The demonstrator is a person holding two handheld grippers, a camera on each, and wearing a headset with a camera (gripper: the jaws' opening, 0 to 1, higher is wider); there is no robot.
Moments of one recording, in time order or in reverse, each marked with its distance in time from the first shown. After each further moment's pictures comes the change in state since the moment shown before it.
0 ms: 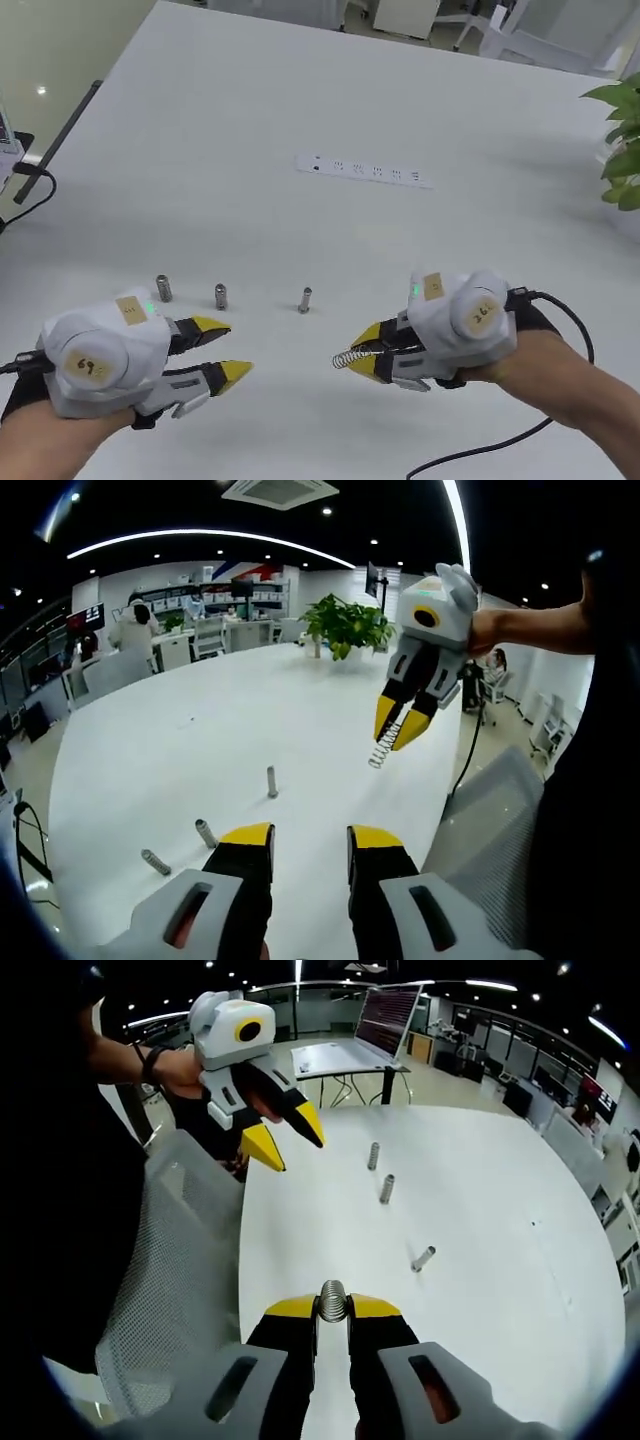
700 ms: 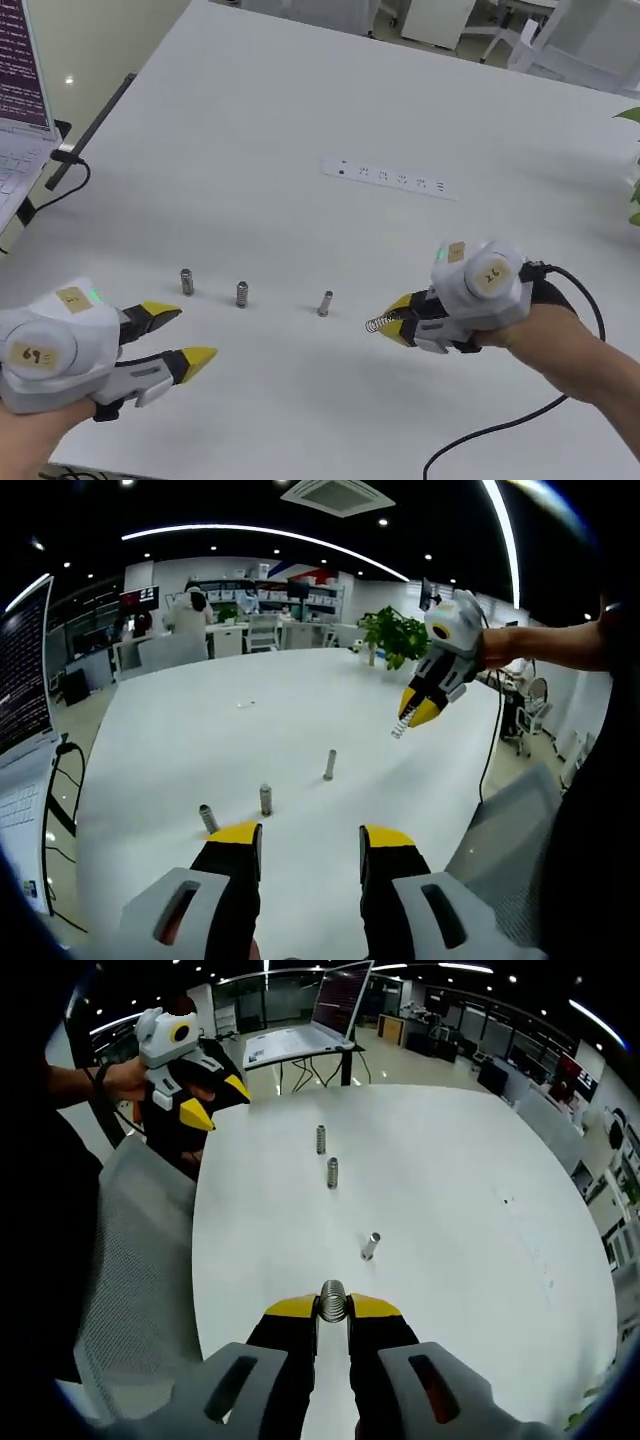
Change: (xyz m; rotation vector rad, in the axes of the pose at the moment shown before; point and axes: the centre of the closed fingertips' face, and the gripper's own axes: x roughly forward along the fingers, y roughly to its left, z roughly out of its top) left arm -0.045 0.052 -0.029 -0.134 -0.021 0.186; right arm 0.009 -0.059 -0.005 0.060 0.068 -0.088
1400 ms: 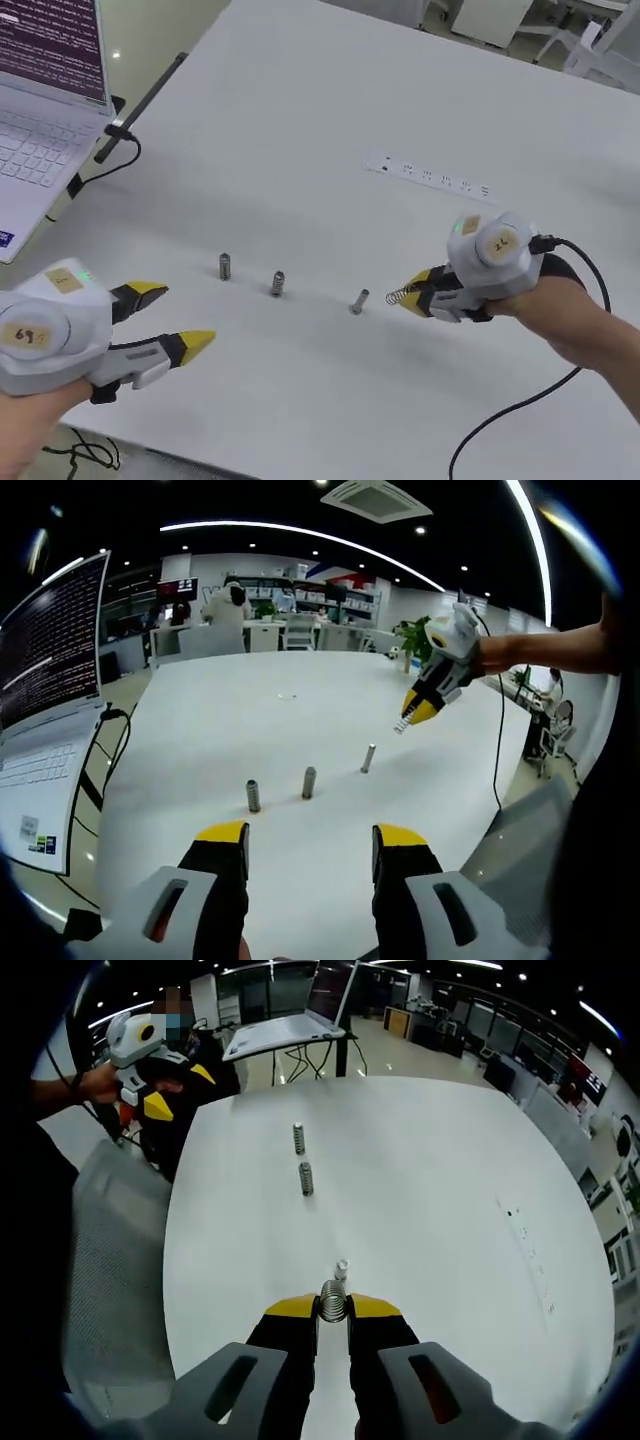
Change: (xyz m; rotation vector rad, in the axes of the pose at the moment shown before) left arm -0.026 0.033 -0.014 -0.089 -0.011 0.122; right arm 0.040 -0.038 0.022 -0.021 0.035 0.016
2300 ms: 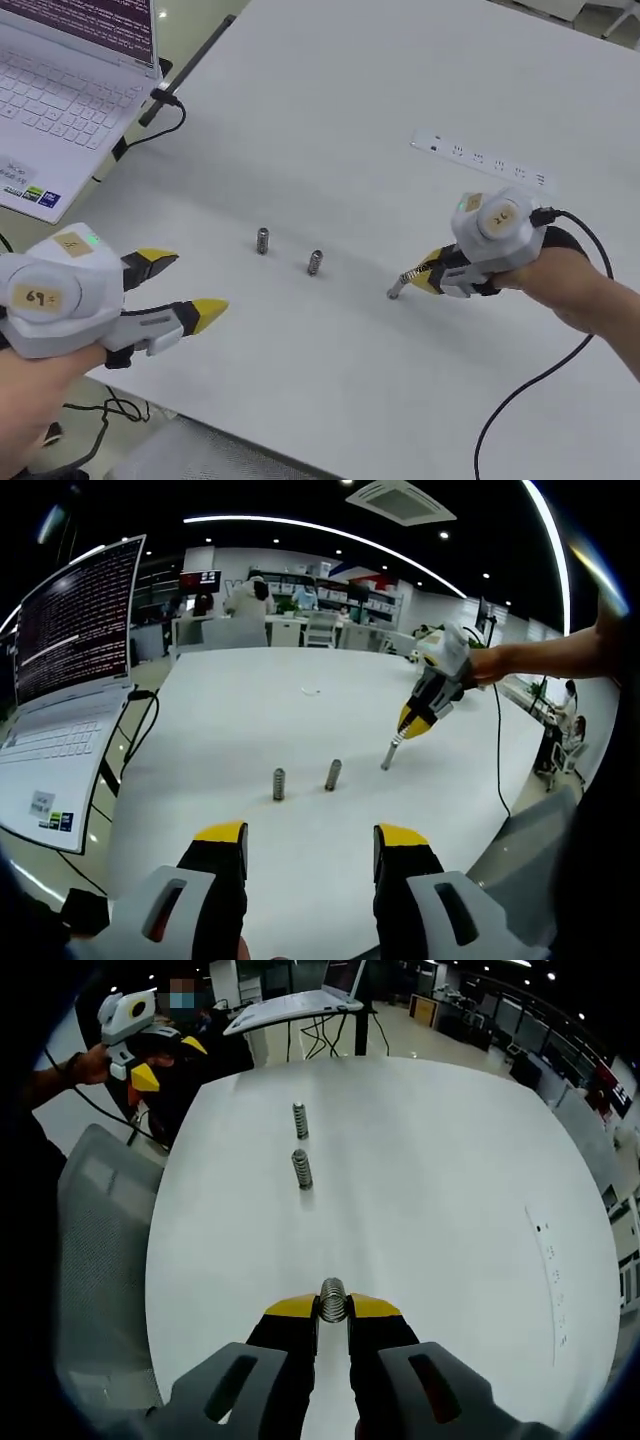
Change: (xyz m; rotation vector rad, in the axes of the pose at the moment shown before) left arm -0.009 0.024 -0.009 -0.060 0.011 0.061; right arm 0.049 -0.010 0.004 -0.065 0.077 0.080
